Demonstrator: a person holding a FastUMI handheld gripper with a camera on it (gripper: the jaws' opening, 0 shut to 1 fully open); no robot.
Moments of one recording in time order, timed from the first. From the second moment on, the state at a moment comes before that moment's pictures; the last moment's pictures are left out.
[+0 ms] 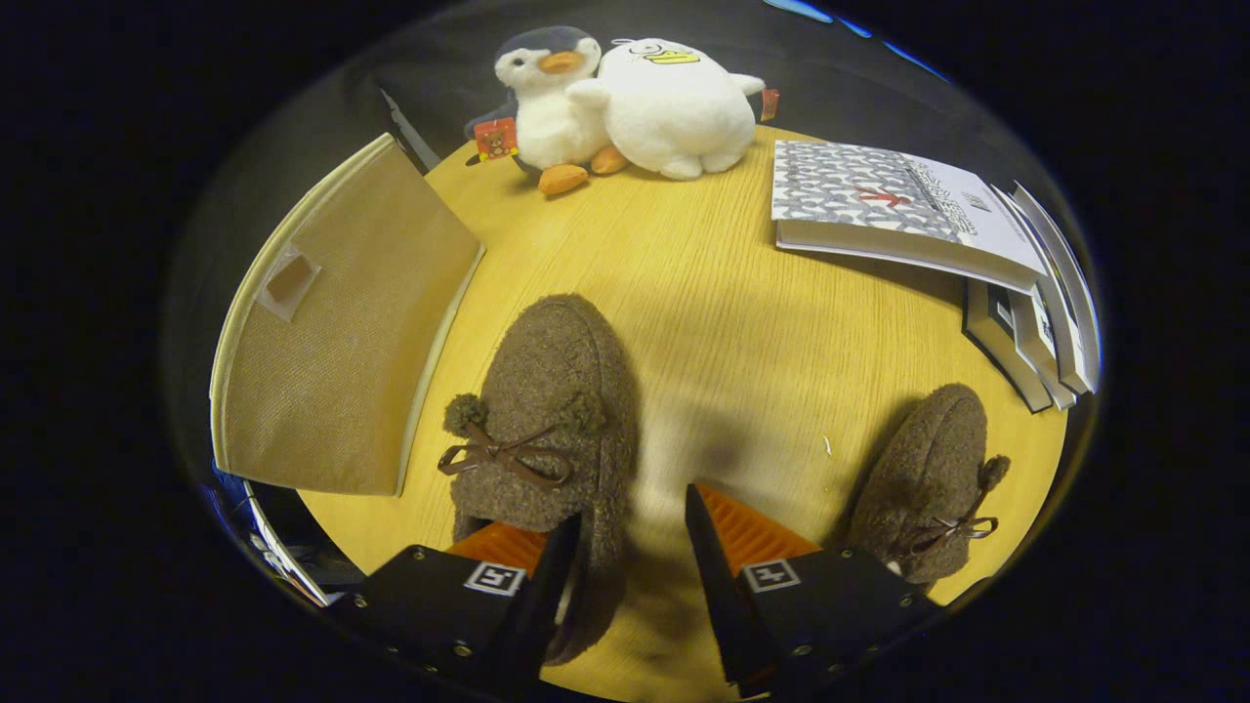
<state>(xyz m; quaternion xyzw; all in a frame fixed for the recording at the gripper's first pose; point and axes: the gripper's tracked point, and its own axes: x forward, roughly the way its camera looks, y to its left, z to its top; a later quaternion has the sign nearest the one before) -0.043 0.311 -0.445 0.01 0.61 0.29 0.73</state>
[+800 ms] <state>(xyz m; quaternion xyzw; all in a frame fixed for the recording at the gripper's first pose) 0.010 0.305 -0.299 0.04 0.55 0.29 0.78</state>
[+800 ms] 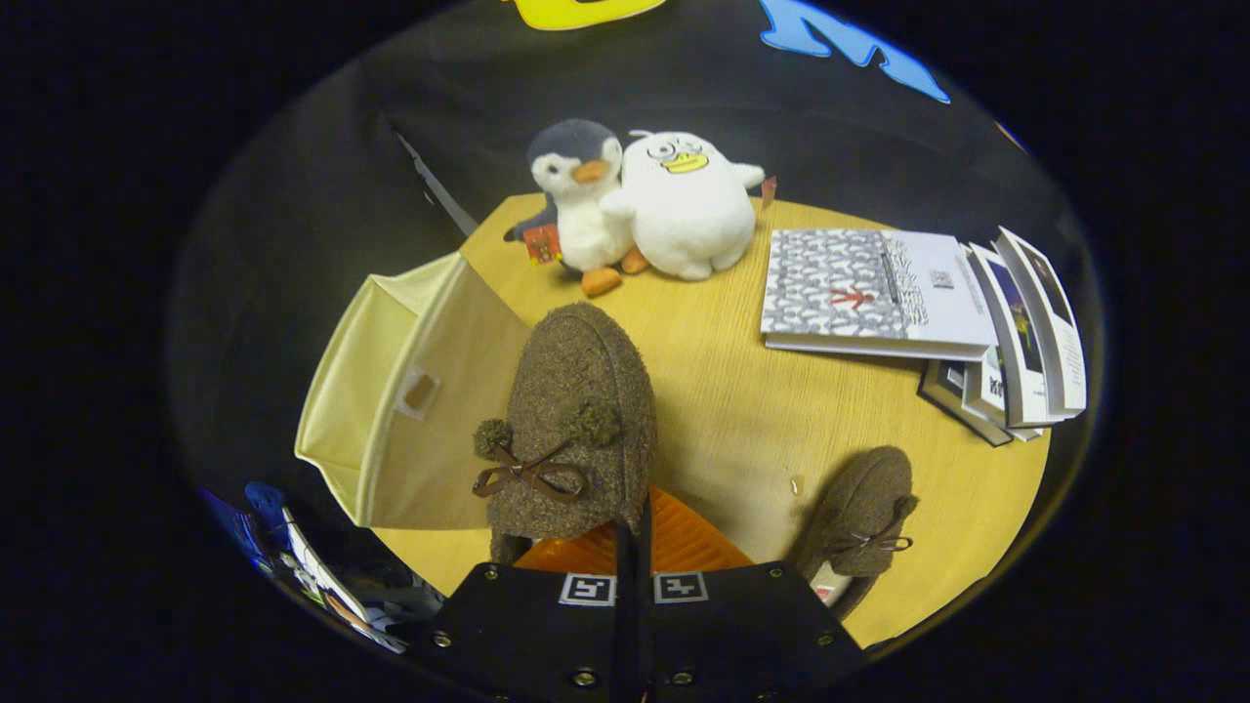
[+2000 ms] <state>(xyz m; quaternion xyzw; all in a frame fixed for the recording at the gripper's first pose) -0.002 0.533 -0.231 0.01 0.51 0.42 0.75</state>
